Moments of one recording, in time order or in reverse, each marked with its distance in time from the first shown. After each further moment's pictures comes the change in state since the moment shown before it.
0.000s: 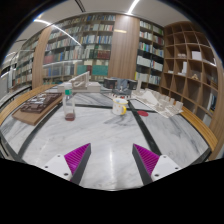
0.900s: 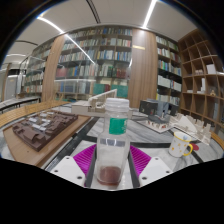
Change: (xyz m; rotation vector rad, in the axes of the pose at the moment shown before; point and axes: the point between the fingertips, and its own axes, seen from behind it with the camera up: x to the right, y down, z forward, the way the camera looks) arm -0.247 -0.148 0.269 0.257 -0.125 -0.039
